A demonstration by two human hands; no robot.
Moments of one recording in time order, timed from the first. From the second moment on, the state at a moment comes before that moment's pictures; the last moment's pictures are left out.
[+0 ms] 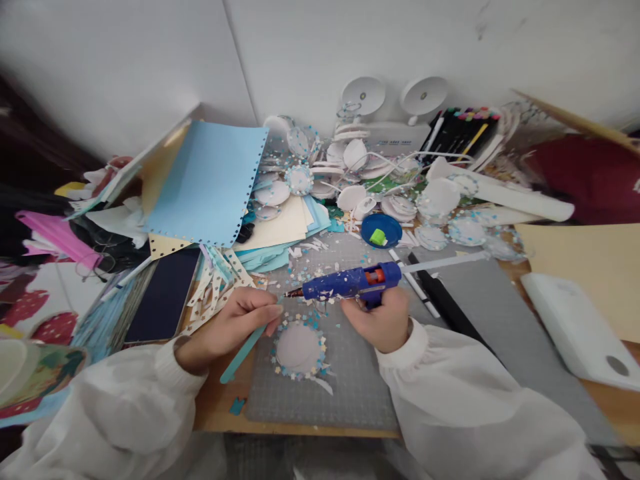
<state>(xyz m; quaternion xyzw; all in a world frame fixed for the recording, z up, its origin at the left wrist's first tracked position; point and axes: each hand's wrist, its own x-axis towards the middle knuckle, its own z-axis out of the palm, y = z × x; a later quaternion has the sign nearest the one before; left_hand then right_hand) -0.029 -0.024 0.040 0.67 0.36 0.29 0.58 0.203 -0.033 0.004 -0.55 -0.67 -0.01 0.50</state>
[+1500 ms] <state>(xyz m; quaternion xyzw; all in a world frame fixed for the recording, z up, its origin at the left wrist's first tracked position) -0.034 -0.023 0.018 0.57 0.39 0.35 0.64 0.263 -0.038 -0.018 -0.68 -0.69 -0.20 0.17</state>
